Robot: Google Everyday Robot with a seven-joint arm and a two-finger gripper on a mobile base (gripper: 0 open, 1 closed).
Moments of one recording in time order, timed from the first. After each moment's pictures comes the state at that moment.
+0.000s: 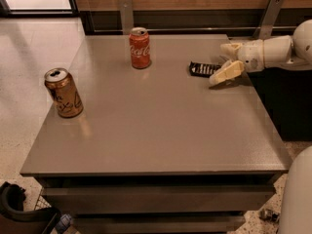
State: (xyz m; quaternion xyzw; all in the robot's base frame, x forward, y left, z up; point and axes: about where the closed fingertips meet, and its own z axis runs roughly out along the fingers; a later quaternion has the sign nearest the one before) arm 0.723 -0.210 0.832 -0.47 0.70 0.28 0.46
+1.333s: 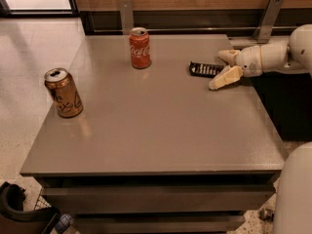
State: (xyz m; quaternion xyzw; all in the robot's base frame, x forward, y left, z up) arm 0.720 -0.207 0.806 -0.47 0.71 0.30 0.43
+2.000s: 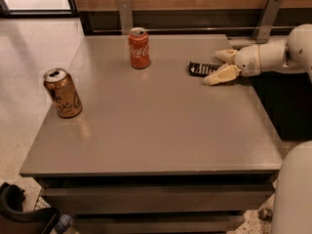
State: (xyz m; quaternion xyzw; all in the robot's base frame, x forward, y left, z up) arm 0.722 -0.202 0.804 -0.47 0.71 0.31 0.43
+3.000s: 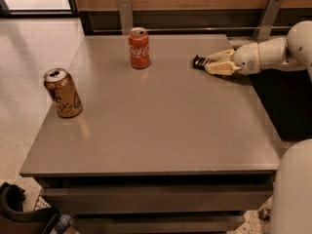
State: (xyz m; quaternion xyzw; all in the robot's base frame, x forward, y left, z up) arm 0.722 -0.202 0.813 -0.47 0.71 0.31 0.43
